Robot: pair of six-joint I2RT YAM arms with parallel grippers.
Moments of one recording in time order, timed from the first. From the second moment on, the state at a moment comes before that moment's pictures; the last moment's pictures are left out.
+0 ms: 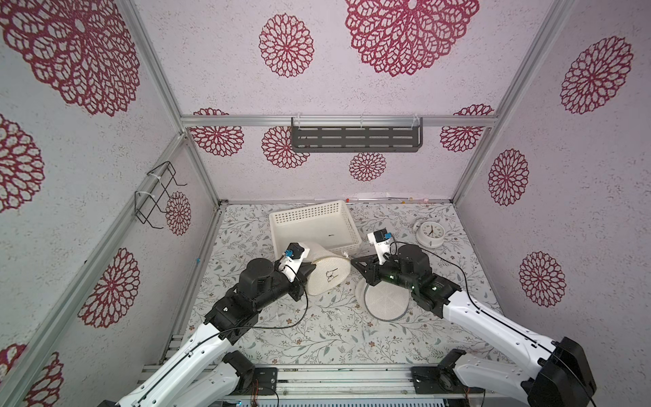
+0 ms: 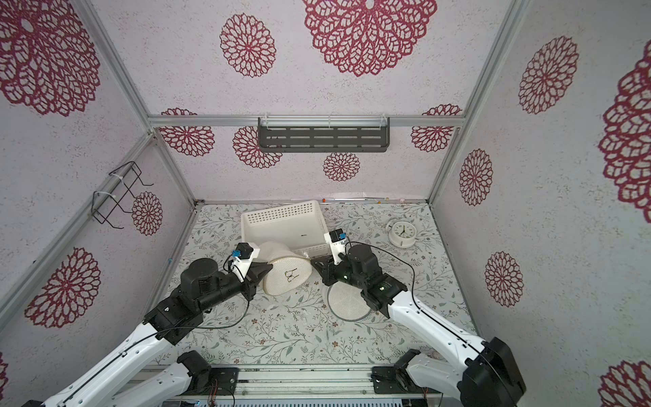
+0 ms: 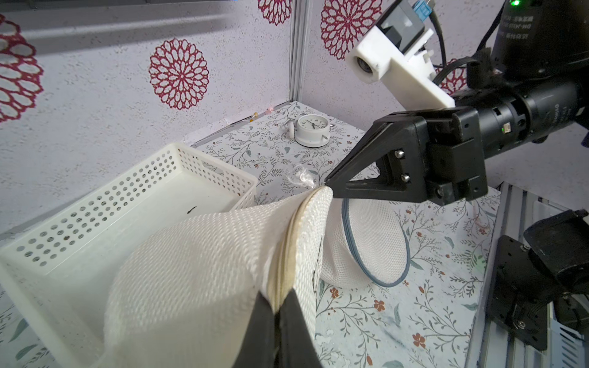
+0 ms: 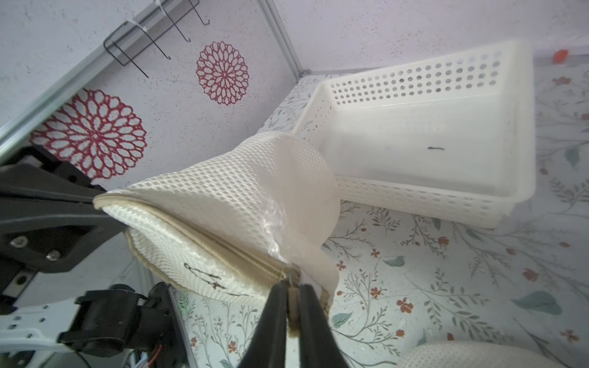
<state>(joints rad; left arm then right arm) -0.62 0.81 0.75 -0.24 0.17 -0.03 0.62 1.13 0.79 -0.01 -0.32 0.40</state>
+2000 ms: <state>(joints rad) -0.46 0.81 0.58 -0.18 -0.26 -0.52 0.65 1.24 0.87 0.03 -0.03 0.26</state>
